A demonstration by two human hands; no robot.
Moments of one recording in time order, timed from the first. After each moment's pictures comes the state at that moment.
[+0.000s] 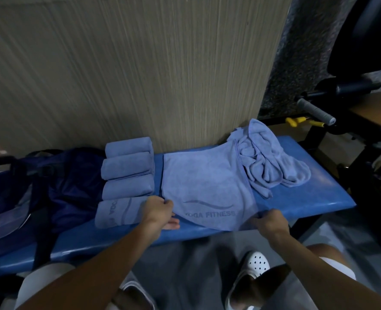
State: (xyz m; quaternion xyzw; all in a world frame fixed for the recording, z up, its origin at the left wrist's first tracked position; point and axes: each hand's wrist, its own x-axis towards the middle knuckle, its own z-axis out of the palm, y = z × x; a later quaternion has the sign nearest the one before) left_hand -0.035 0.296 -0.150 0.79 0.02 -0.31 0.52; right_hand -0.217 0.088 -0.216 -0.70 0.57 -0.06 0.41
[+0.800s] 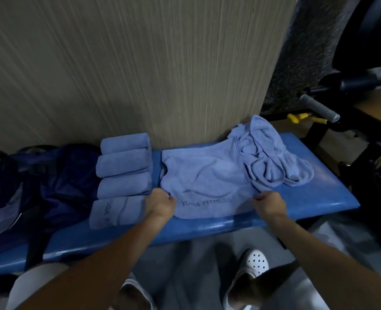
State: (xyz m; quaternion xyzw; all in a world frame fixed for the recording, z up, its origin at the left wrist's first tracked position) left_hand -0.011 0.280 -0.171 0.93 -0.13 -0.14 0.31; right_hand -0.188 0.067 -0.197 -0.76 0.52 -0.10 0.37
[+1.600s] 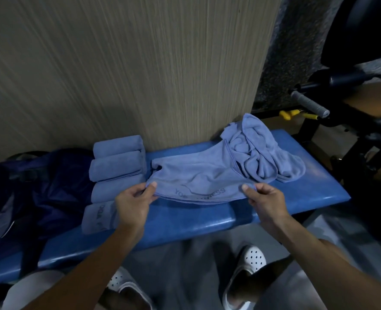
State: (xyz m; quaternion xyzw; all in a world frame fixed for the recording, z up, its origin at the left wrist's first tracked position) left_hand -0.015 0.305 -0.150 0.71 -0.03 -0.10 0.70; right_hand -0.201 0.090 -0.169 -0.52 0.39 -0.30 0.70
